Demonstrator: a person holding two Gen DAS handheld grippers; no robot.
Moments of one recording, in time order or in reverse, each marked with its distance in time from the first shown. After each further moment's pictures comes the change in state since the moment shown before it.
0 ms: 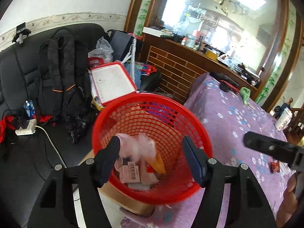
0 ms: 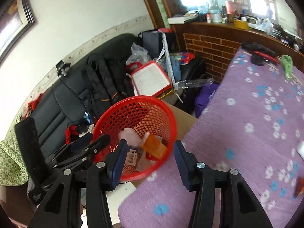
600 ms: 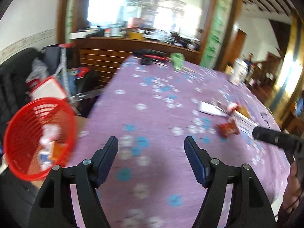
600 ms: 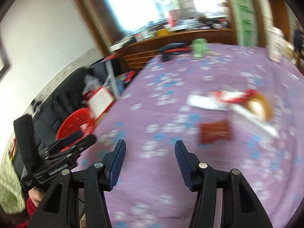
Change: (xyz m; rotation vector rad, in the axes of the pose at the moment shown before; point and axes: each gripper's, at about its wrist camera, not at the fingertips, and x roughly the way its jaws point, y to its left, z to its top) left arm -0.001 -0.227 -0.062 0.355 0.082 -0.272; right arm -0.198 -0.195 -0.120 0.315 -0.181 -0.244
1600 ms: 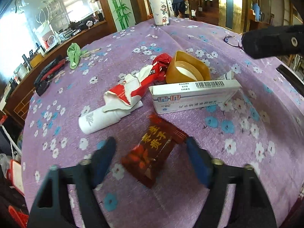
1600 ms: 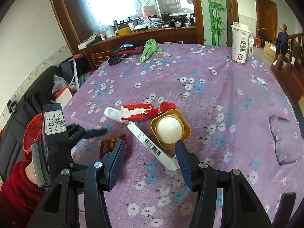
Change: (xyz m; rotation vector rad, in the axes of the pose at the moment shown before) left arm 0.165 -0.215 0.009 0.624 0.229 -0.165; right arm -0.002 -0.126 0.058 -0.073 0.088 -0.149
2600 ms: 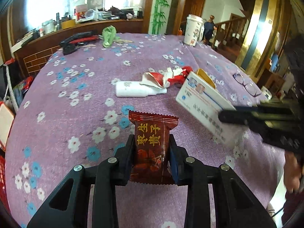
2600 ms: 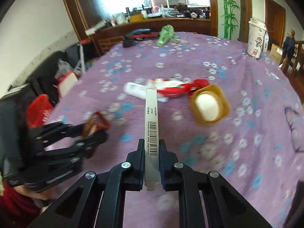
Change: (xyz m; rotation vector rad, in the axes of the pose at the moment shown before) left arm -0.069 0.038 -0.063 -0.376 -0.106 -0.056; right arm 0.014 0.072 -0.050 -0.032 0.021 0.042
